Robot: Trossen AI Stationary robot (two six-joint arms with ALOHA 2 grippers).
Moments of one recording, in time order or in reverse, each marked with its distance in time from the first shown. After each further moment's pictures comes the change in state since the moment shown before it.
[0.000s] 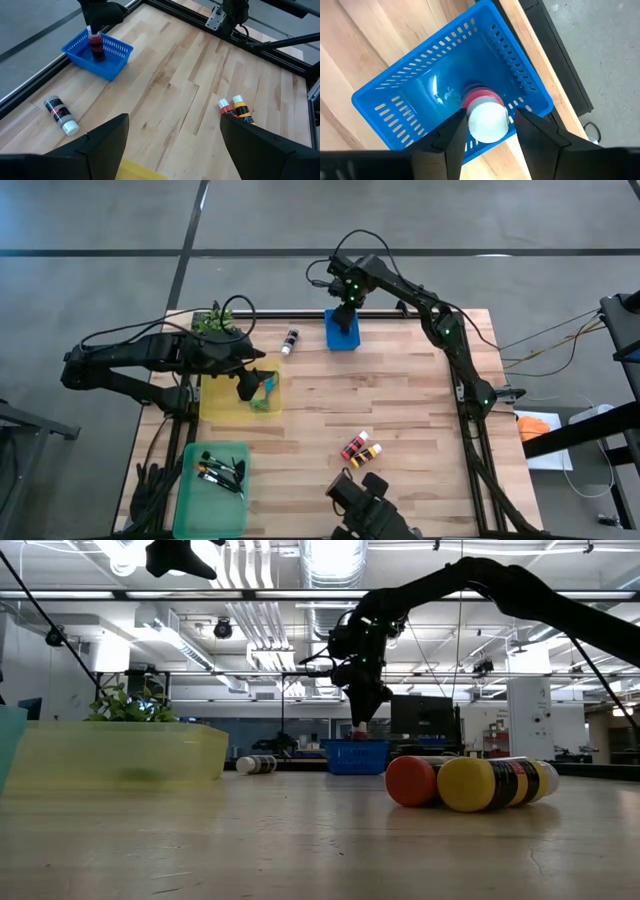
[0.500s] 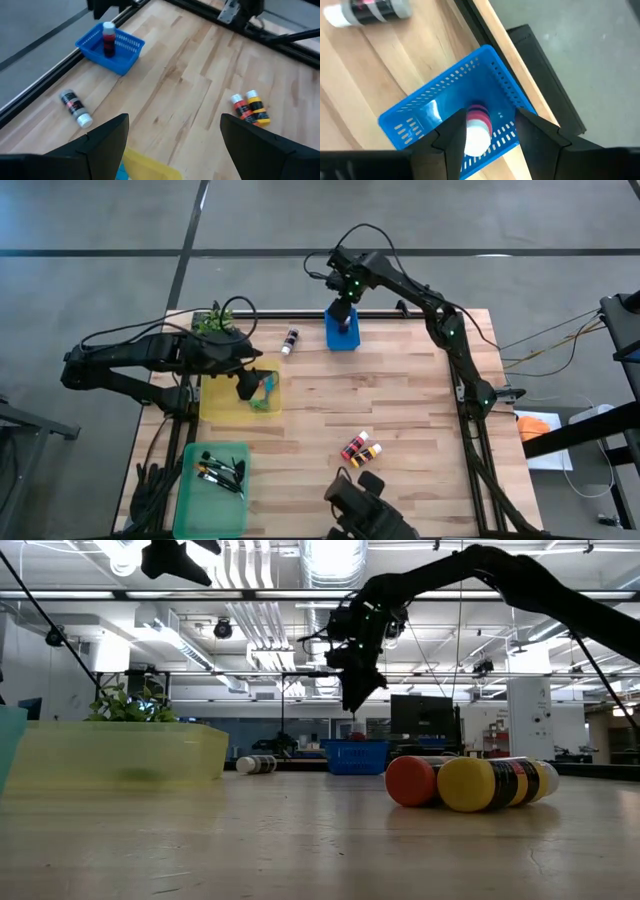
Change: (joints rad) left arm 0.000 0.000 0.000 -0.047 -0.042 0.004; right arm 0.015 -0.059 0.002 0.080 0.000 0.013
